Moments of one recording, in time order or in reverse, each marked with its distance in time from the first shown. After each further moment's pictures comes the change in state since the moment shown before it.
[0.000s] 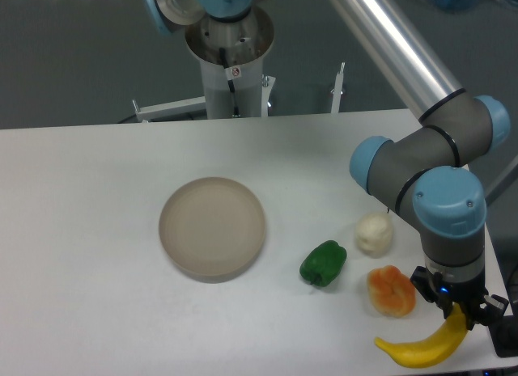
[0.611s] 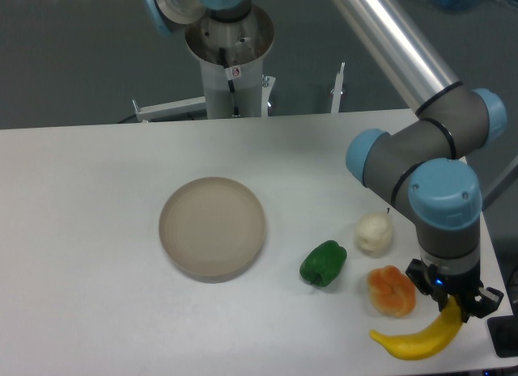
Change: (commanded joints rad) arm -0.003 0.098 -0.129 -0.006 -0.006 -0.002
